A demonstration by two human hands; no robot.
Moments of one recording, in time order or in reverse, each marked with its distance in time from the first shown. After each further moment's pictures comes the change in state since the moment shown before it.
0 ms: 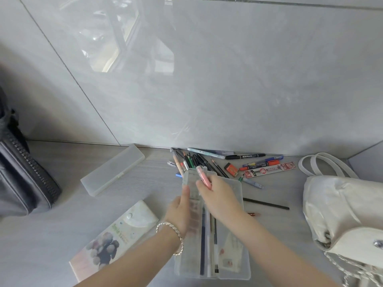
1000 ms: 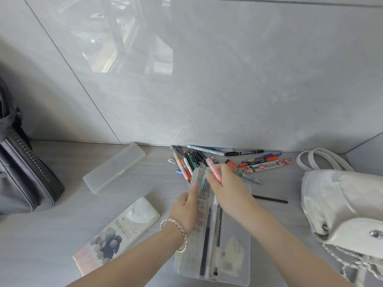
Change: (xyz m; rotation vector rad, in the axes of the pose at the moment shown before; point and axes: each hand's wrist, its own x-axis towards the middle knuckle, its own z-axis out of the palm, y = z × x) left_hand -0.013 0.000 0.001 0.066 -0.047 0.073; right_hand -0.017 -0.004 -0.022 -0.067 0.073 -0.057
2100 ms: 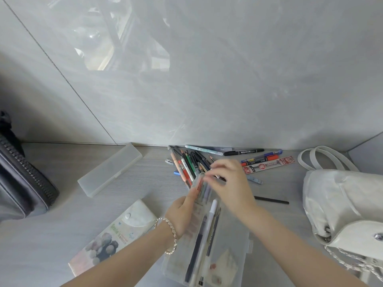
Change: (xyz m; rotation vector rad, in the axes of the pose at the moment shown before) left_hand 0.018 -0.004 -0.005 0.128 -0.159 -0.004; right_hand 0.039 0.048 0.010 -0.088 0.301 -0.413
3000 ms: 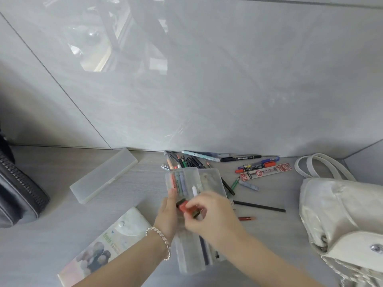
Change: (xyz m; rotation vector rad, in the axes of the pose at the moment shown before) left_hand 0.029 -0.022 0.005 -0.473 0.075 -0.149; right_hand -0.030 -0.049 0.000 0.089 -0.316 0.160
